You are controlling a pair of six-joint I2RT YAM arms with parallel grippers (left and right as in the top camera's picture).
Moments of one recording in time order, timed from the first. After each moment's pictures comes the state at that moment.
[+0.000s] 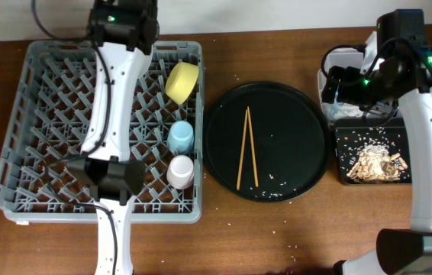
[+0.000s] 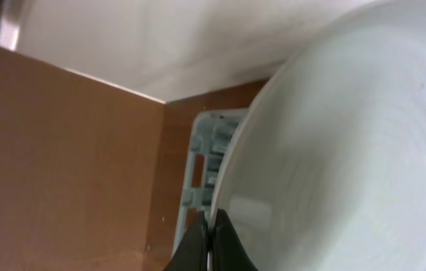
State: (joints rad) left arm -0.23 2.39 2.79 -1.29 -0.84 0.22; right arm -0.05 1.69 1.91 -1.43 -0.09 0.24
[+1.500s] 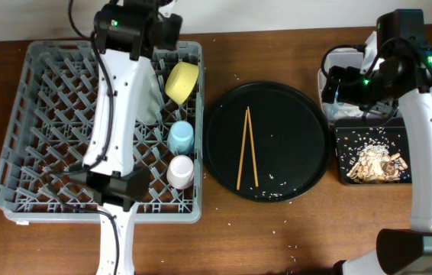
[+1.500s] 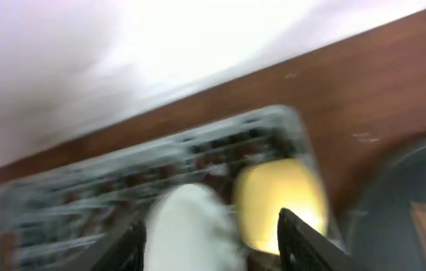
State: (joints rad) left arm -0.30 2.35 2.91 -1.39 -0.17 0.12; right arm -0.05 1.69 1.91 -1.43 -0.09 0.24
